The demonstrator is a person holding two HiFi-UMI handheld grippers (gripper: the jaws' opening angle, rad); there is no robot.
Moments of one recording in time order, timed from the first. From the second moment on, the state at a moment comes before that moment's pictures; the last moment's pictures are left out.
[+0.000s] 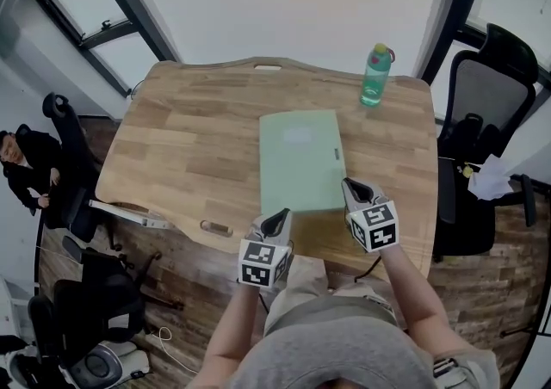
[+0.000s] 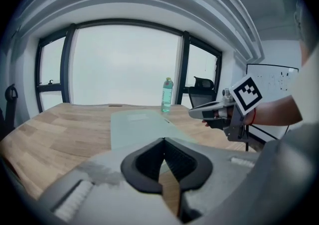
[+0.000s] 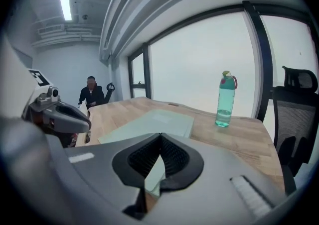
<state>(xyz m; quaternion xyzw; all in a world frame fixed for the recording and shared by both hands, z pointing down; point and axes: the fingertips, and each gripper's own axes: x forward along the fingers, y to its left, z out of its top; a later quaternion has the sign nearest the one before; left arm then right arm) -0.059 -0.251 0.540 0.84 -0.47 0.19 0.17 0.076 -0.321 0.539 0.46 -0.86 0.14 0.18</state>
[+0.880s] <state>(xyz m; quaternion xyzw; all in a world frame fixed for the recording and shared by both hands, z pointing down) -0.063 -0.264 0.617 0.84 -0.38 0.36 0.14 0.093 -0.345 0.627 0.46 -0.82 0.21 0.27</state>
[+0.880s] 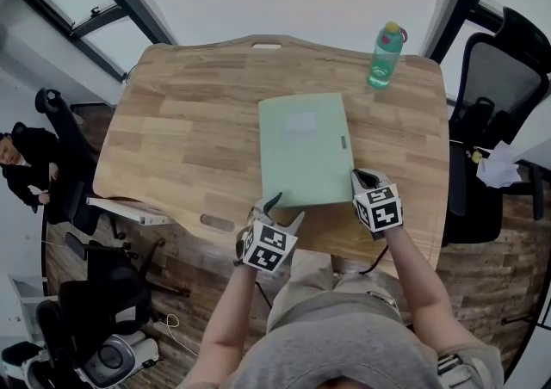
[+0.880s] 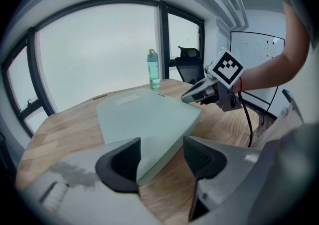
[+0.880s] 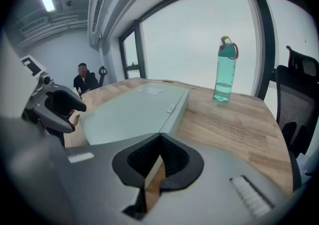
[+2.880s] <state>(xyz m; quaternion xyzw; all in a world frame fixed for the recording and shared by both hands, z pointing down) -0.108 -0.261 0.606 0.80 -0.50 0.33 0.09 0.093 -0.345 0.629 0.45 -0.82 0.23 0.28</state>
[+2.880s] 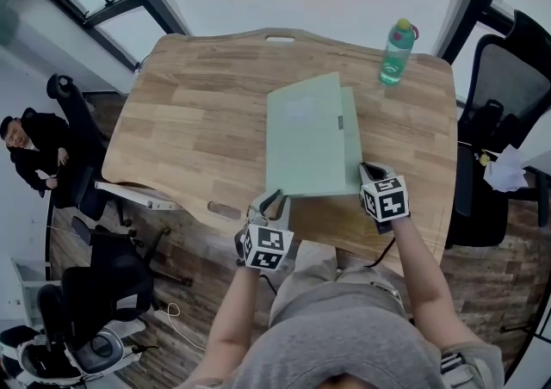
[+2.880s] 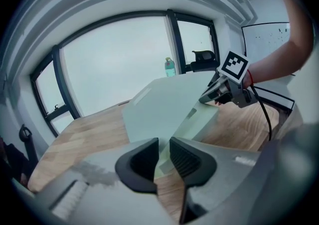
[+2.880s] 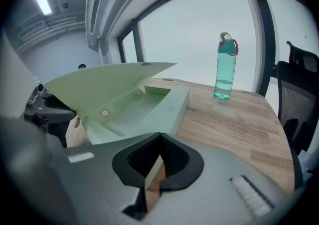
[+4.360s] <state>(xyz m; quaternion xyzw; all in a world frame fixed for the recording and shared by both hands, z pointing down) -0.225 -0.255 0.609 0.66 -0.69 0.23 0.19 0.092 -0.346 0.630 0.45 -0.81 0.20 0.31</state>
